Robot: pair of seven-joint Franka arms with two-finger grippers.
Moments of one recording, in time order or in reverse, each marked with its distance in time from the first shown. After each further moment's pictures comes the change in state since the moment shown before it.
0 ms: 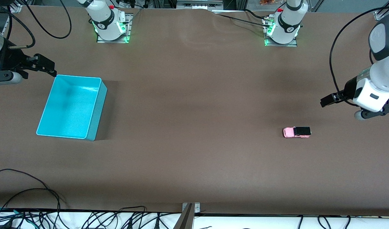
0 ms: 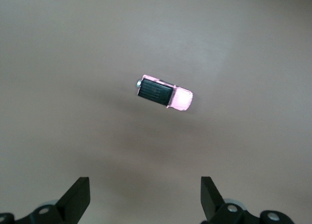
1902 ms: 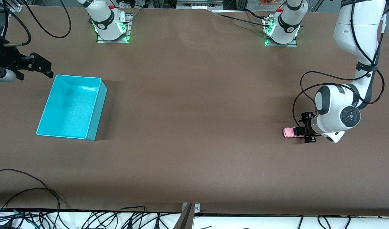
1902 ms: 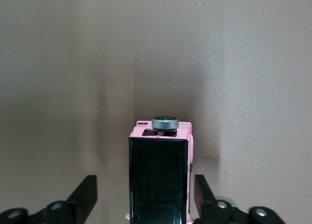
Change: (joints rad) left arm 0.037 0.412 -0.004 -0.162 -0.064 0.570 -1.141; right arm -0.001 -0.009 0.000 0.008 0.000 0.061 0.000
